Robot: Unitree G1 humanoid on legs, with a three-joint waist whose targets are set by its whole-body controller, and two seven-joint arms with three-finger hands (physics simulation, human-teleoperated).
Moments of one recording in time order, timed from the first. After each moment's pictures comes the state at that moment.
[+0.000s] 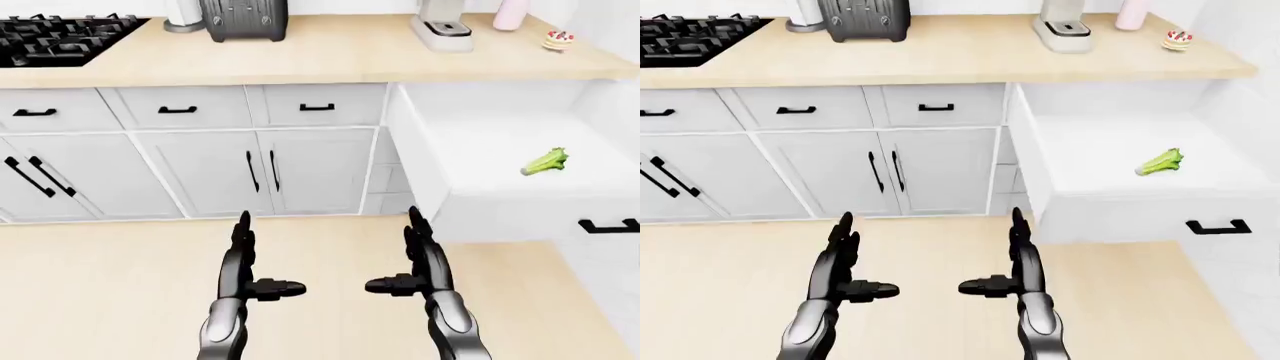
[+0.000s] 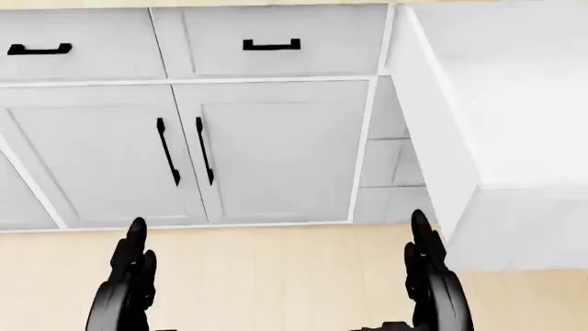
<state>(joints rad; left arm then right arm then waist) 0.03 0.02 0.04 0.09 -0.01 0.06 -0.04 0.03 -0.01 -0.04 0.09 0.01 0.06 0.04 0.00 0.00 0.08</state>
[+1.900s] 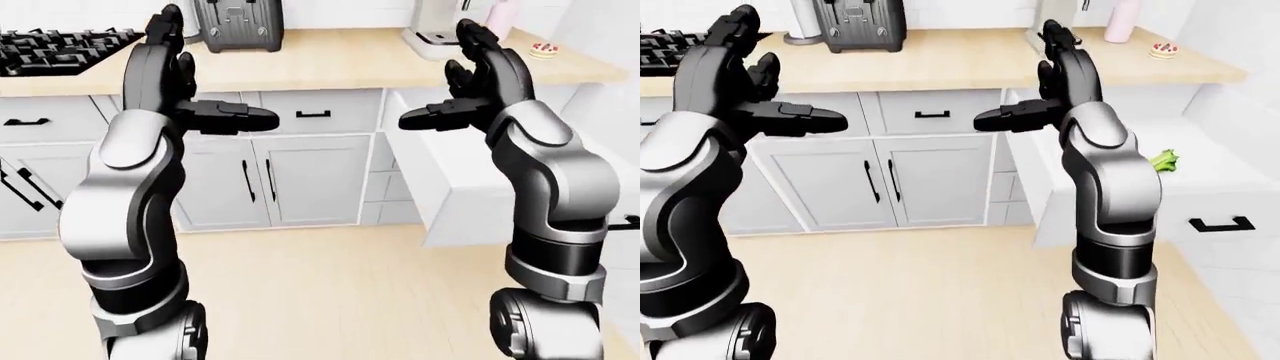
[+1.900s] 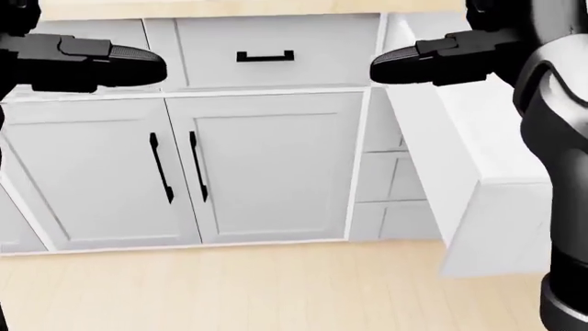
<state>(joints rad) -0.86 0.31 0.17 -0.41 -0.06 1.11 0.03 -0.86 -0.36 -0.17 -0.16 0.16 0.92 0.04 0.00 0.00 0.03</state>
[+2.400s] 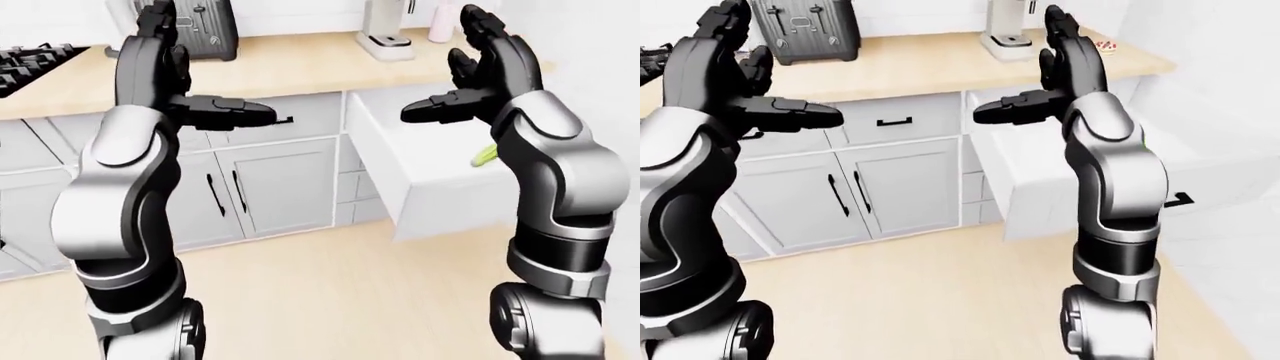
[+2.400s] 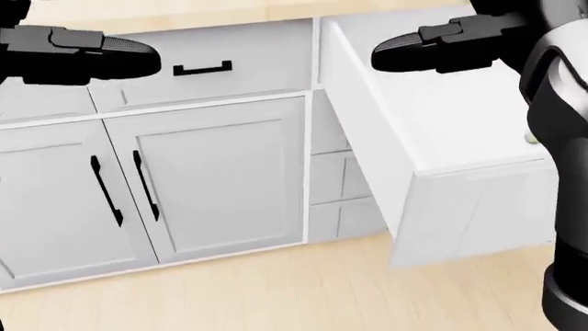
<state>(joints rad) -0.87 0.32 0.18 -0.41 -0.06 1.10 0.03 -0.90 -0.36 -0.18 -0.17 0.15 0.92 0.06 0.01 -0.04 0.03</state>
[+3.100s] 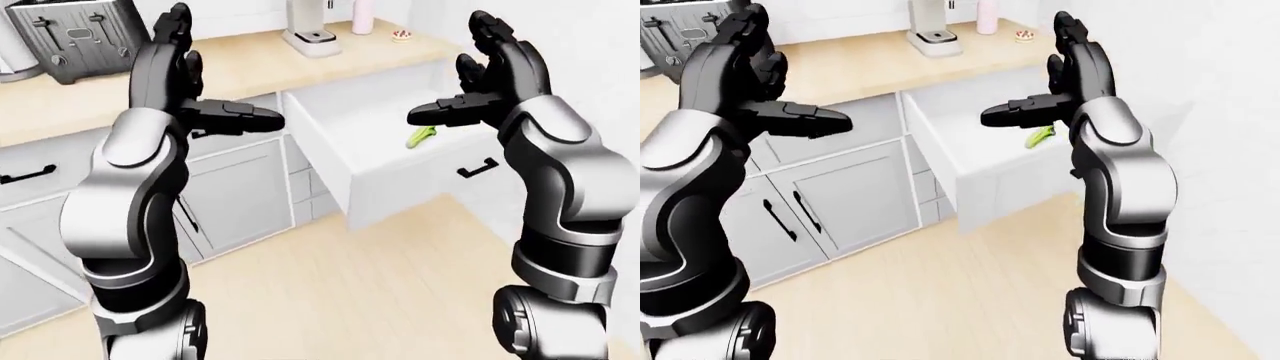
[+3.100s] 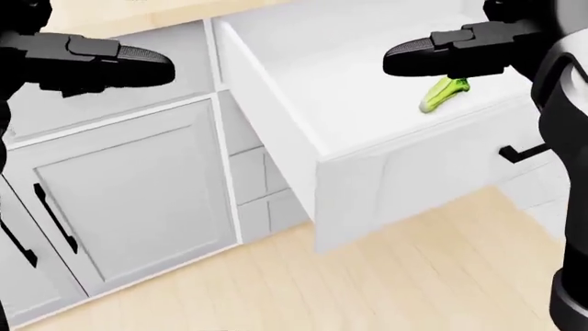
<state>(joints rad) -0.87 0.31 0.16 -0.41 -0.09 1.11 0.03 -0.88 -0.37 -0.20 -0.20 0.14 0.96 0.06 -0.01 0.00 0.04</state>
